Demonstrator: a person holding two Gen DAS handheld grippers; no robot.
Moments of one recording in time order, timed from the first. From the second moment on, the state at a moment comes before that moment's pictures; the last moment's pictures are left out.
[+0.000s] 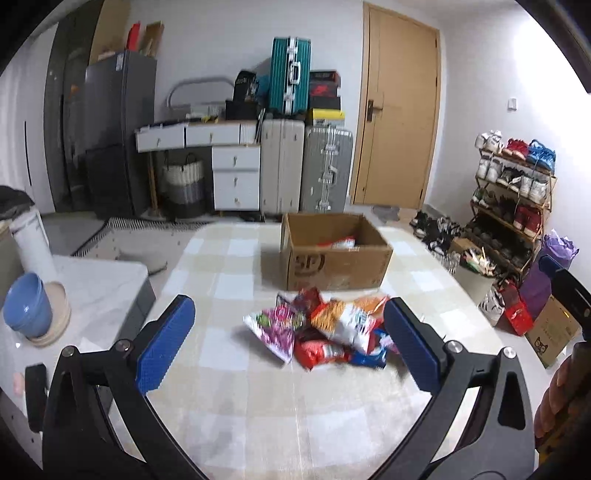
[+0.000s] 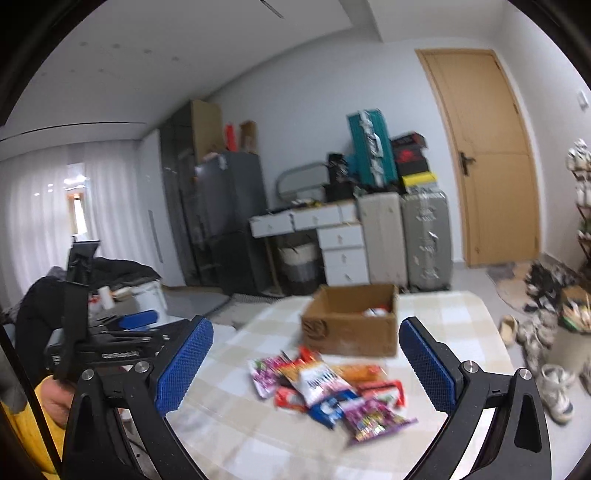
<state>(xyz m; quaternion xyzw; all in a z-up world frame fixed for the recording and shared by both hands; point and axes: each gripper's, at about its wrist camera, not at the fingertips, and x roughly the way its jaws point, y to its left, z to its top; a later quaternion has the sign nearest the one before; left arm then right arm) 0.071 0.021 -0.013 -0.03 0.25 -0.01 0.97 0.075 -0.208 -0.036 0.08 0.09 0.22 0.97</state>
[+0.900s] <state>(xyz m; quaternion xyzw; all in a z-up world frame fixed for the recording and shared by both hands) 0.142 -0.008 -0.117 -0.02 0.35 -0.02 0.94 0.138 -0.201 -0.127 0.08 0.21 0.20 0.95</state>
